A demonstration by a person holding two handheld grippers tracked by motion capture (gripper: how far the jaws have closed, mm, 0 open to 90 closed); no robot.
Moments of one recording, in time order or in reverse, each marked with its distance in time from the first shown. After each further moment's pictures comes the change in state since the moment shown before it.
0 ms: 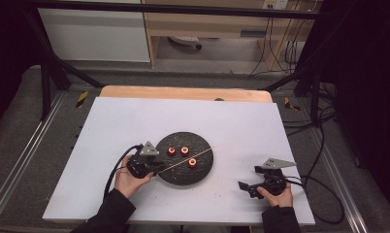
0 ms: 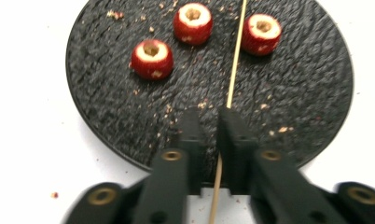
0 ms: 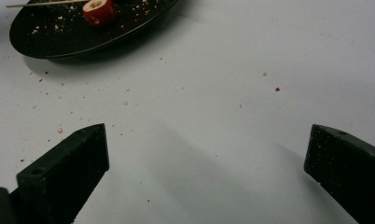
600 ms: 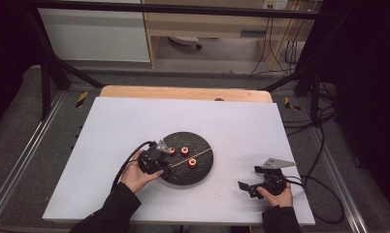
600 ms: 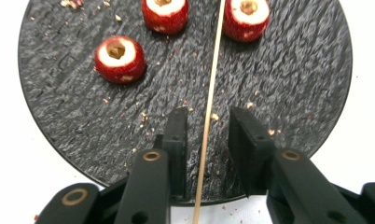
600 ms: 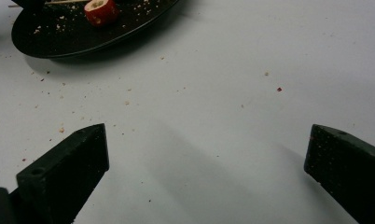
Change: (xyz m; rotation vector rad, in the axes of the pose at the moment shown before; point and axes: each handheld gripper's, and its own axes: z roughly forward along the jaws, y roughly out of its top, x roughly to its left) left arm -0.011 0.025 0.019 0.185 -0.020 0.068; right arm 0.000 0.000 0.000 0.001 0.007 -0.002
